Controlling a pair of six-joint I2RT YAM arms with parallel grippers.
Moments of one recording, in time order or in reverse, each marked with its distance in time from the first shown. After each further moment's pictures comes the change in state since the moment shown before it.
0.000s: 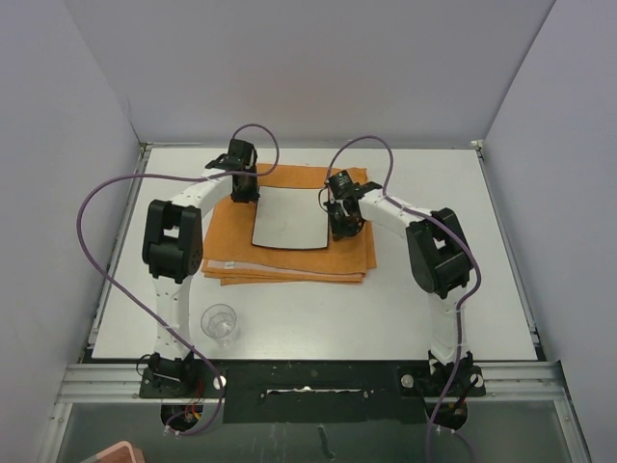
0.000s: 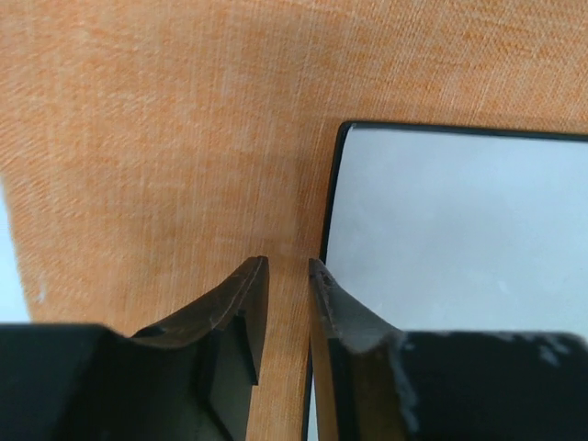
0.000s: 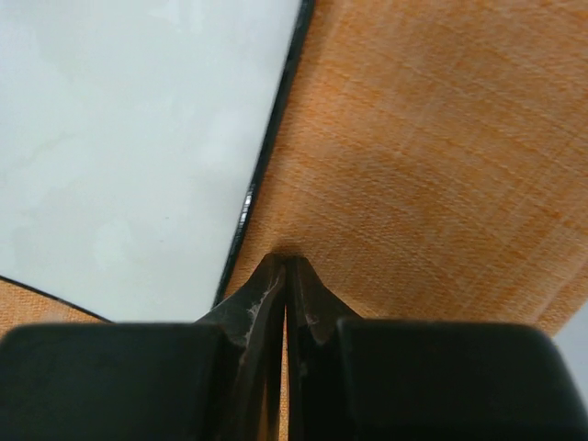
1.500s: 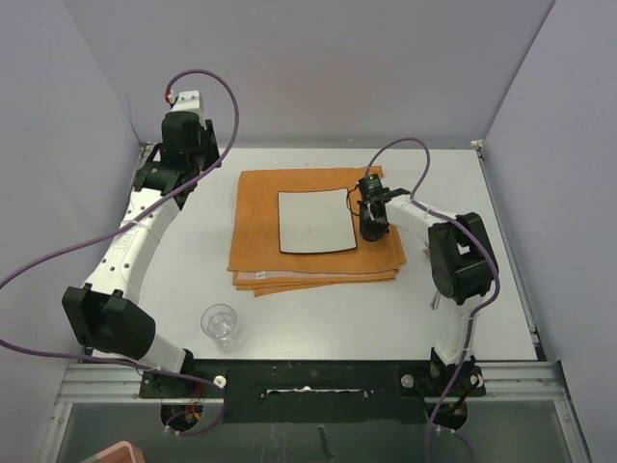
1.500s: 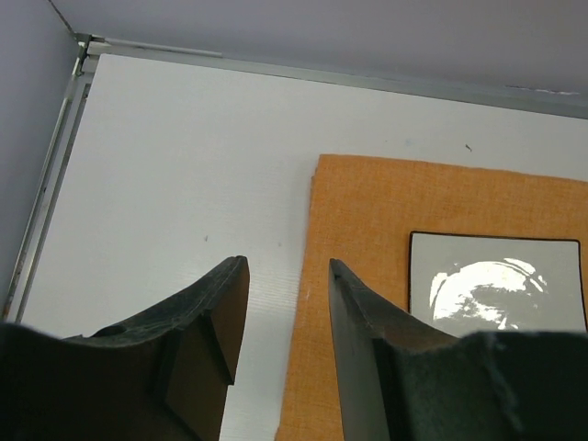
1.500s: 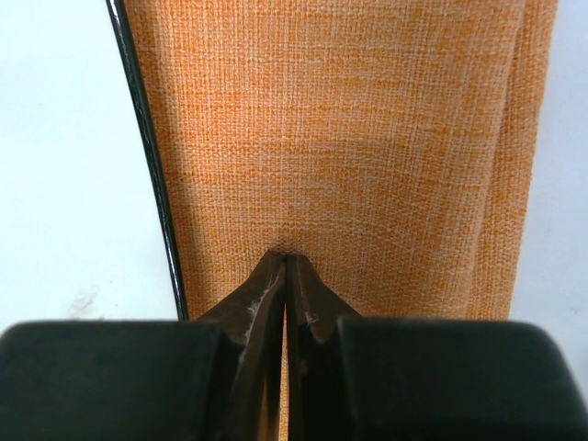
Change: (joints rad) left arm 0.031 -0.709 -0.206 0.034 -0.212 0.087; right arm -0.144 -0.127 -0.215 0.101 0.179 0.069
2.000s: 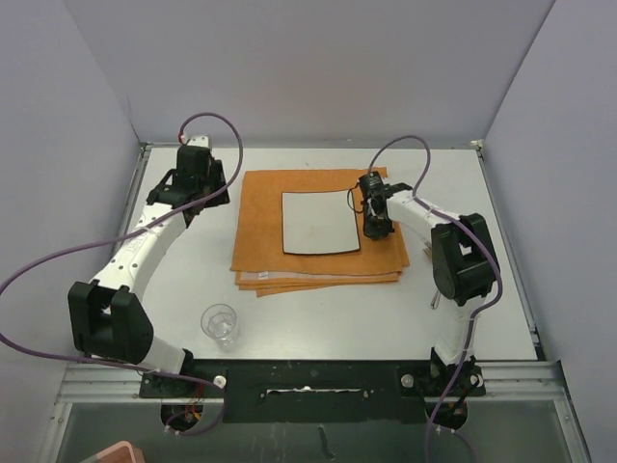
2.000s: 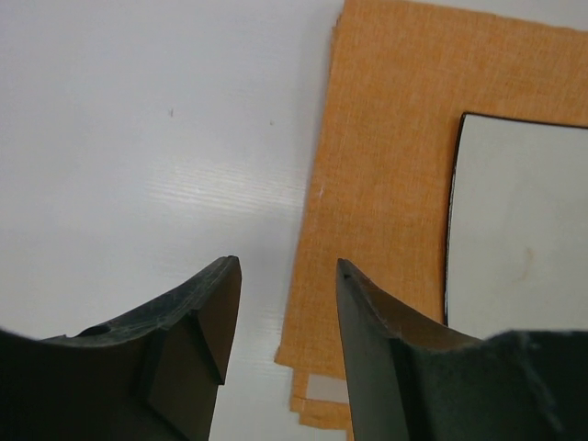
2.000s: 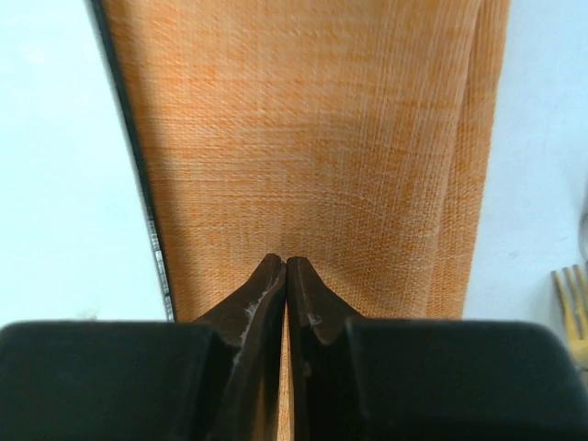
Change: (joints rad) left arm 0.006 -0.026 -0.251 -0.007 0.063 -0.087; right arm 0.004 -0.021 0.022 -0.125 0.058 -0.002
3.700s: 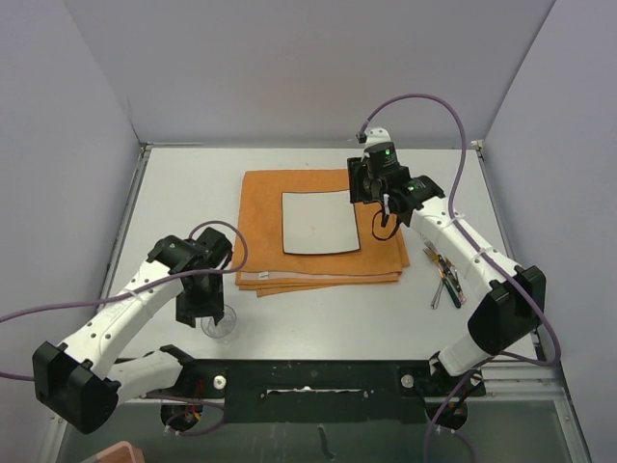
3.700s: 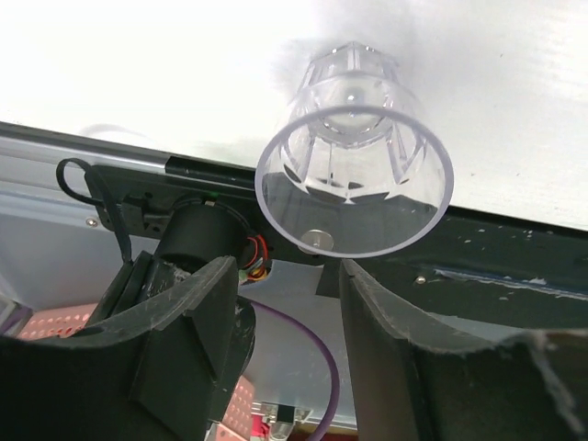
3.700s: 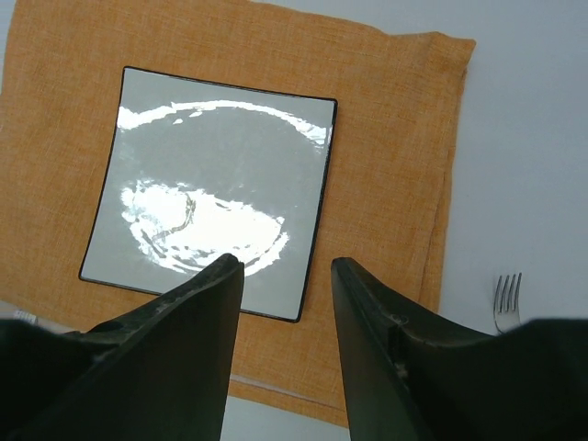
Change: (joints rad) left arm -0.332 -0.377 -0.338 -0.936 0.069 -0.383; right arm 0.127 -0.377 0.104 0.090 -0.006 -0.158
